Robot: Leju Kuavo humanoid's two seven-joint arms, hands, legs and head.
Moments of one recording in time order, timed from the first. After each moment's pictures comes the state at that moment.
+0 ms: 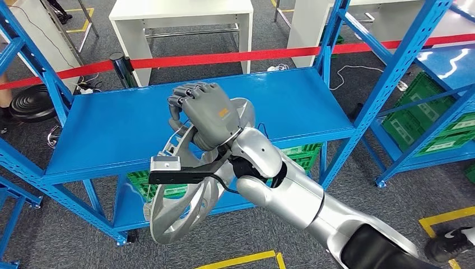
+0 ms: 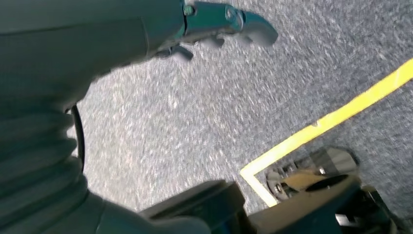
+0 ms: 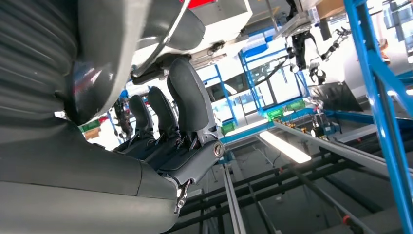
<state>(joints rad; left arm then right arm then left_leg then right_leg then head) -0.10 -0.18 0.45 -0.19 -1.01 0.10 0.02 -0.73 -0.06 0.66 -1.47 0.94 -0.29 0.06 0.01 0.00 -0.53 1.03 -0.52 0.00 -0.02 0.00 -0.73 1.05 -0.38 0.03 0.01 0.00</state>
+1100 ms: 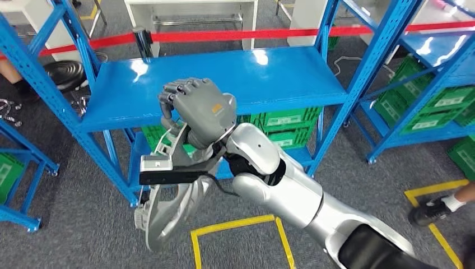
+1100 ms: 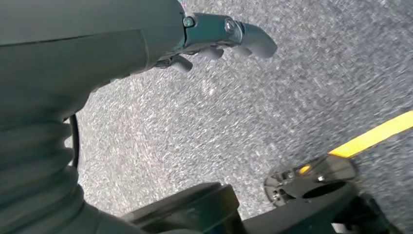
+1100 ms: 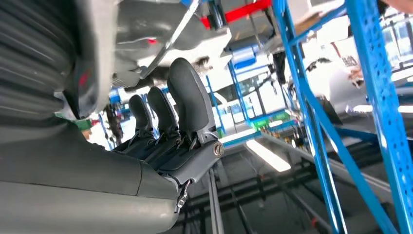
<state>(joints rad) -0.09 -0.19 0.45 -0.20 -0.99 0.13 0.02 -0.76 -0.02 0.65 -1.49 0.93 -0.20 0.06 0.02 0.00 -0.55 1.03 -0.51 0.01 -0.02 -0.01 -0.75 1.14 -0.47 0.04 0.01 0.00</state>
